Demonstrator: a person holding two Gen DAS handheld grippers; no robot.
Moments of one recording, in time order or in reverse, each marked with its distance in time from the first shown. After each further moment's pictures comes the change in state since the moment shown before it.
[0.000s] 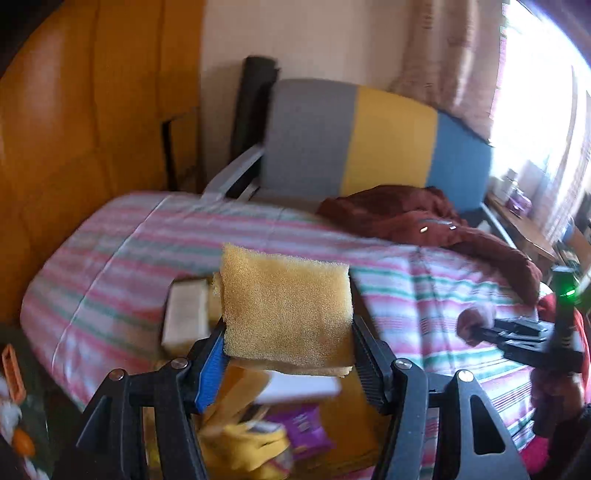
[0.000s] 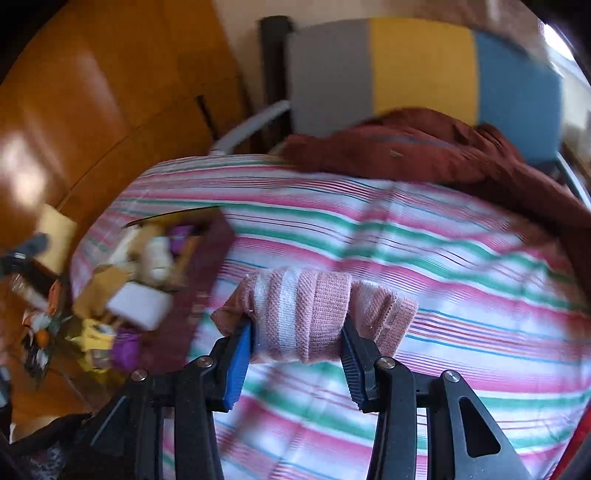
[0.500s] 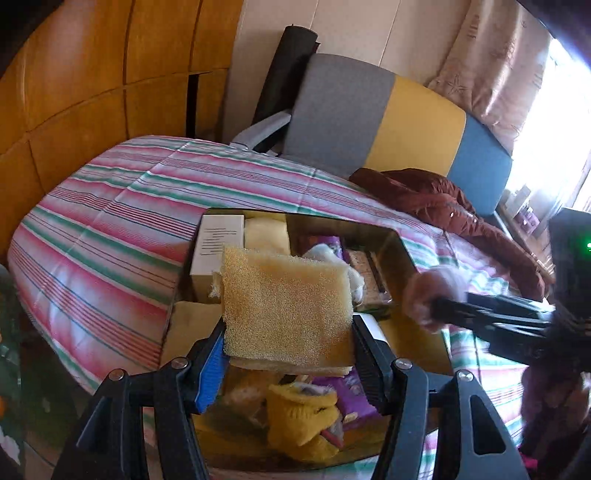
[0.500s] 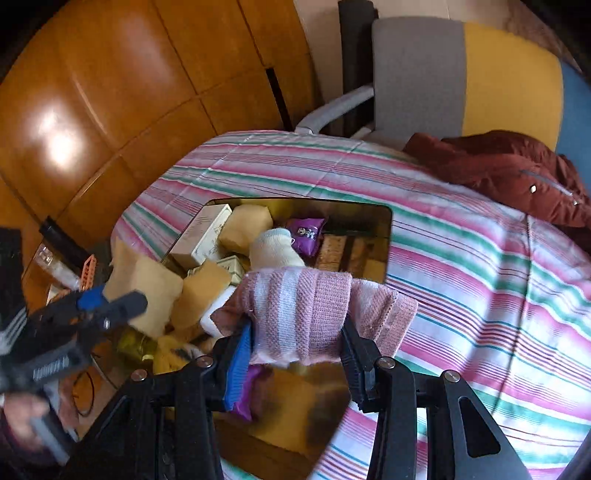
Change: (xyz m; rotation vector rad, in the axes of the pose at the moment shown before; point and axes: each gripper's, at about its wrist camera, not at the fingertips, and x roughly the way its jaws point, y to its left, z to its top) left arm 0.029 0.061 -0.044 -0.137 0.069 -0.048; right arm 0.063 0.144 0.026 -0.087 0.074 0.111
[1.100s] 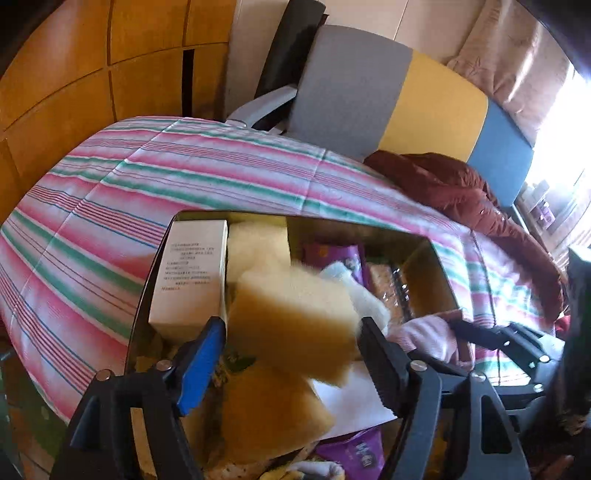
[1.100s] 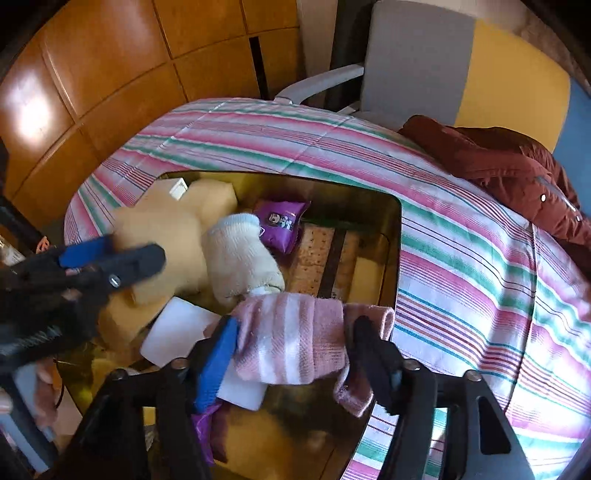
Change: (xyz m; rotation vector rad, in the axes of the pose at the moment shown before) left arm 0.075 -0.006 0.035 0.000 0.102 0.044; right arm 0.054 0.000 0.011 -0.053 0.089 -0.138
